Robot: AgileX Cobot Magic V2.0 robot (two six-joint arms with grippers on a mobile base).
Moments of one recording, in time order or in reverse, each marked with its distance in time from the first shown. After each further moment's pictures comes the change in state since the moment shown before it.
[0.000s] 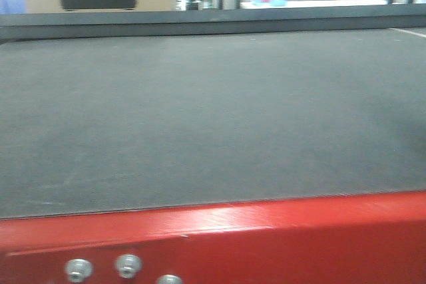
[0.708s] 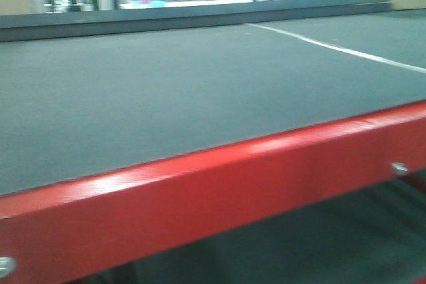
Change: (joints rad) left arm 0.000 0.000 0.000 0.000 0.000 0.000; right arm 0.000 0.000 0.000 0.000 0.000 0.000
